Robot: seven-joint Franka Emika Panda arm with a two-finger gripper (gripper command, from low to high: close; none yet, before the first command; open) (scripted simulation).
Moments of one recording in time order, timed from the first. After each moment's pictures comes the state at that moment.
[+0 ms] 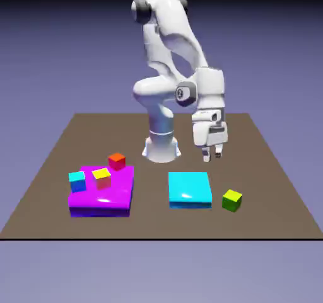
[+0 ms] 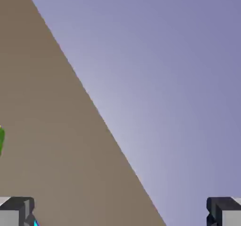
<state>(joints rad) 0.60 -0.14 -0.20 -2.64 -0.52 2.79 0.39</state>
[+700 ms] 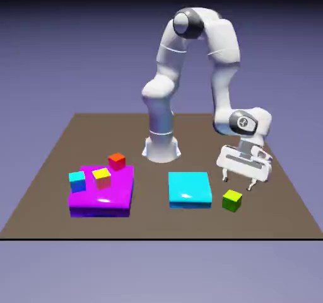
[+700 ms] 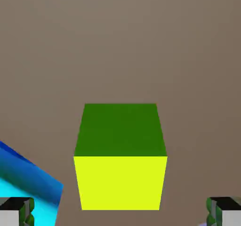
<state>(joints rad) 1.16 0.39 -0.42 -2.44 -1.10 2.63 0.11</state>
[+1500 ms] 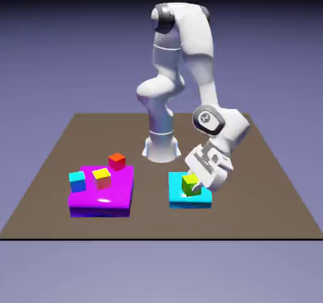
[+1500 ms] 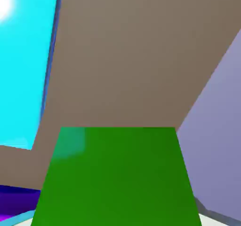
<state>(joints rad) 0.75 0.12 -0.49 -2.44 -0.83 2.27 0.04</state>
